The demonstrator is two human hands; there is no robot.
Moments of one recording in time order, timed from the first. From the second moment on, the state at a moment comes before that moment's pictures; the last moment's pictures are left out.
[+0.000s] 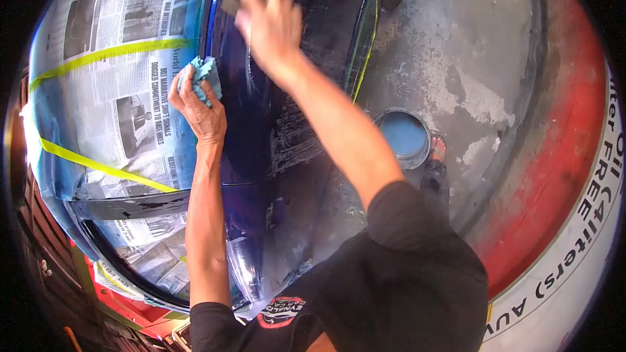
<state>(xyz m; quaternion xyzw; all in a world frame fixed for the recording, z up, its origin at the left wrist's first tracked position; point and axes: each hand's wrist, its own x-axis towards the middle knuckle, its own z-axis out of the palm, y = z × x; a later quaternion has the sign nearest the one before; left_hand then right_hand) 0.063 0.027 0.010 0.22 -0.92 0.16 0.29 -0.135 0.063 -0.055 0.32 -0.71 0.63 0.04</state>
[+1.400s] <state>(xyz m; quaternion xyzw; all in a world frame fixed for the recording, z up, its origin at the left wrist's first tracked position) 0.060 0.028 0.012 0.24 -0.92 0.22 0.23 -0.271 -0.004 -0.059 0.19 -0.74 0.65 -0.03</state>
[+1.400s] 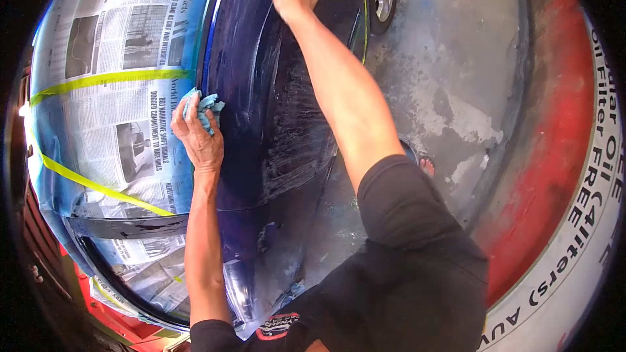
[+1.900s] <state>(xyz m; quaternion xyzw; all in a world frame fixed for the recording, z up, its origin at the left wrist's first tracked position) 0.059 0.030 0.012 0.23 -0.92 0.22 0.23 -0.247 0.007 -0.065 0.22 -0.71 0.67 -0.03</state>
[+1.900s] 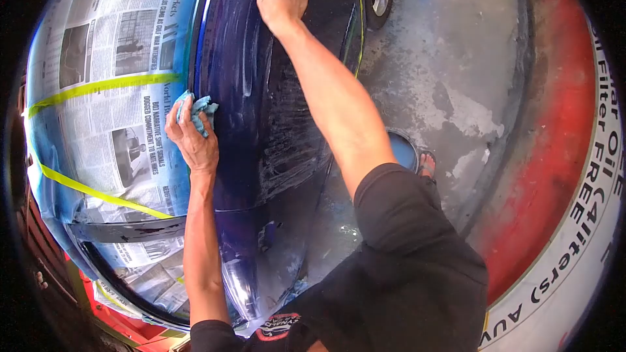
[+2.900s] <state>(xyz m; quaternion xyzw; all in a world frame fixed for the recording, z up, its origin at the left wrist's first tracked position) 0.055 0.034 0.015 0.23 -0.92 0.23 0.23 -0.132 0.064 -0.125 0.27 -0.64 0.72 0.01</state>
